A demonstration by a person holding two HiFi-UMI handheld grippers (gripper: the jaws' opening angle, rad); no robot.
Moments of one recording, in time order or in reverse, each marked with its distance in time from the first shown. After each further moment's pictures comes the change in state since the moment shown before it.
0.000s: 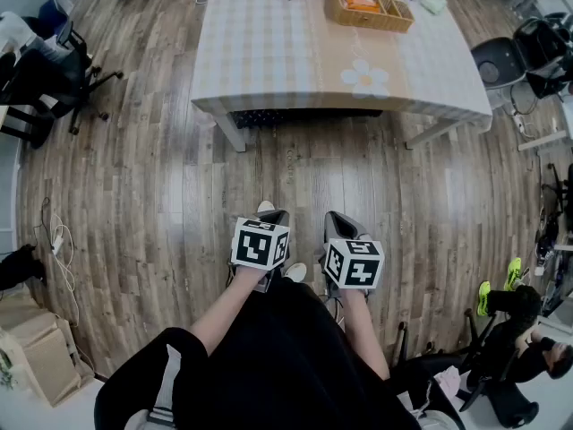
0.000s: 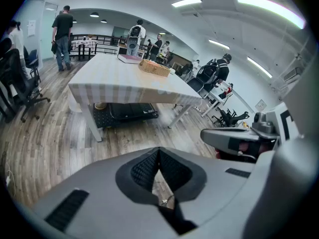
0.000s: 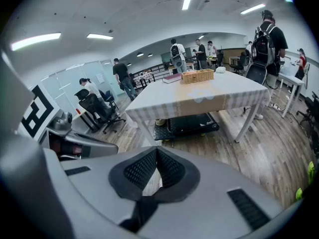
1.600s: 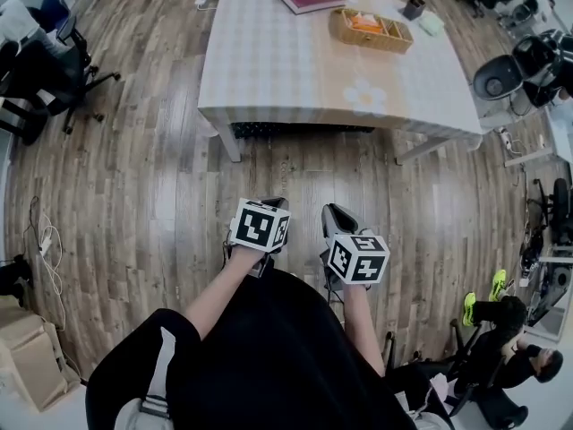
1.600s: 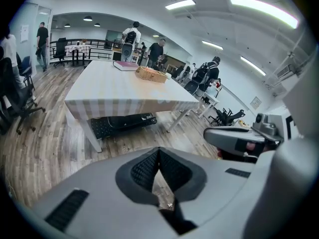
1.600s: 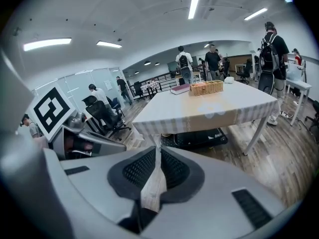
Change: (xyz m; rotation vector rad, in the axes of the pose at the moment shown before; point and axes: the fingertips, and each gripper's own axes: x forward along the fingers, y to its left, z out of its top) left arm -0.014 0.024 0.055 0.090 -0.022 -0.038; right arm 0.003 0.027 0.052 -0.027 -0.115 0.052
